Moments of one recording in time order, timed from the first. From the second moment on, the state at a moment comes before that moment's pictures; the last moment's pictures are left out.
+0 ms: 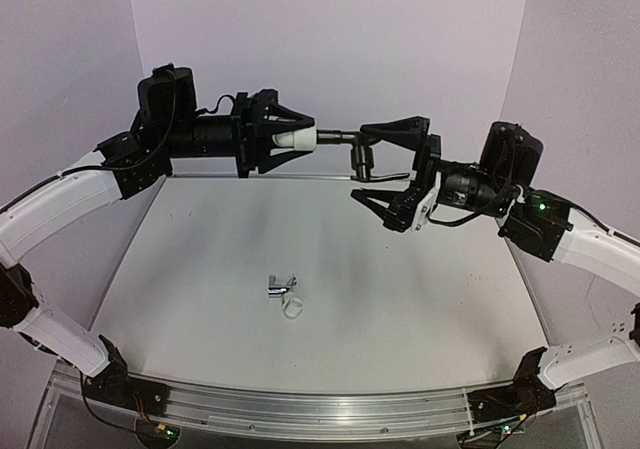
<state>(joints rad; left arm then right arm) -0.79 1.40 1.45 -0.01 0.79 -1.46 0.87 1.18 1.12 0.14 -0.42 -1.49</state>
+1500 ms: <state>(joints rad) -0.78 1.40 1.38 -0.13 0.84 -1.31 0.90 1.27 1.34 0.13 -0.28 -1.20</state>
